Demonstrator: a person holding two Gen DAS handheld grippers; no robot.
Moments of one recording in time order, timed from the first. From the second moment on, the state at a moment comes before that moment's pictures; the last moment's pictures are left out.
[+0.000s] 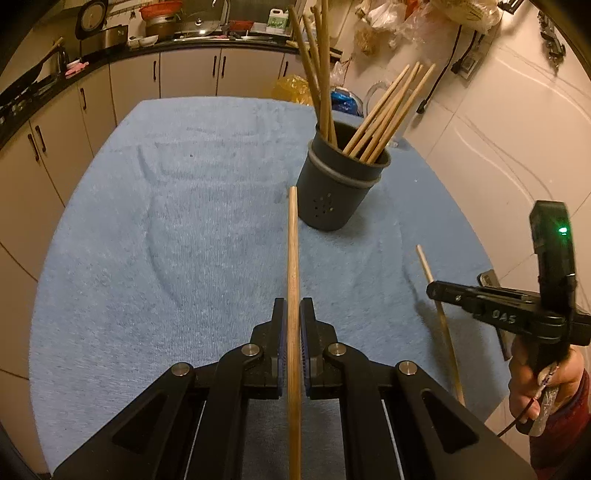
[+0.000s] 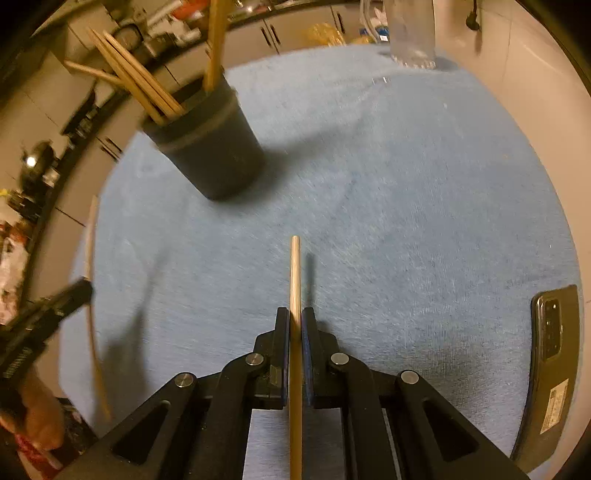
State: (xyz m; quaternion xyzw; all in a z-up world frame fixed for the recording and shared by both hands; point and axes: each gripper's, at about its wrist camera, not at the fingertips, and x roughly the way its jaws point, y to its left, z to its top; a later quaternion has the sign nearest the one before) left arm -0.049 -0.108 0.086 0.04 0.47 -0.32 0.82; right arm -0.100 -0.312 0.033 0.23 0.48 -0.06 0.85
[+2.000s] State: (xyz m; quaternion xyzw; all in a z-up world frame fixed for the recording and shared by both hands) left arm -0.030 -0.133 0.241 -0.02 0.29 -0.33 0.90; right arm -0.153 -0.313 0.237 0.21 0.14 -0.05 0.97
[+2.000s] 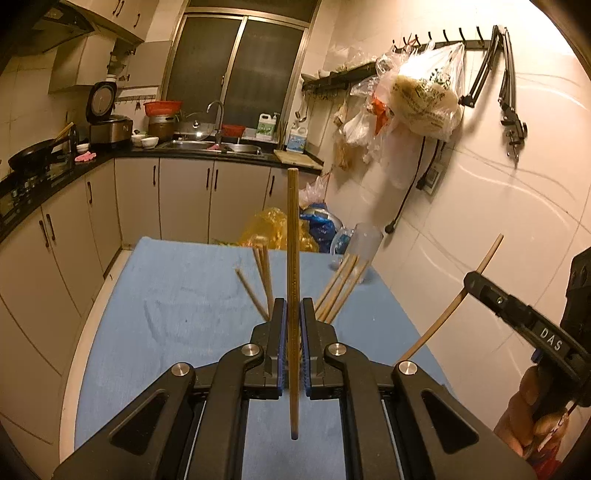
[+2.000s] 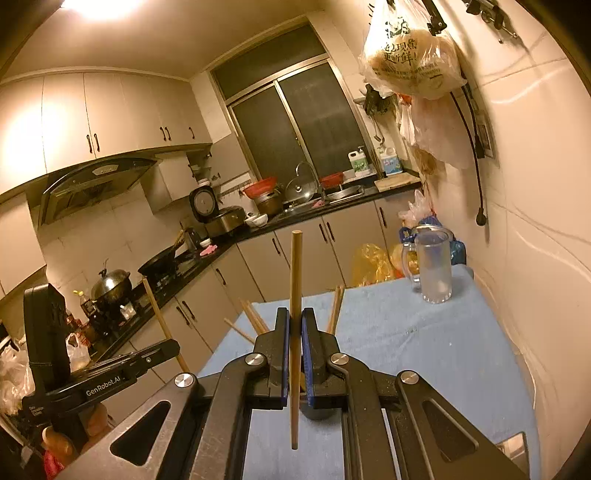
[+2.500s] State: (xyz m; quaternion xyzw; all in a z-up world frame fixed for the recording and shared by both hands) left arm 0.017 -0.150 0.267 -0.07 0.26 -0.31 0.91; right arm -0.111 -0.333 0.255 0.21 0.11 -0.08 0.97
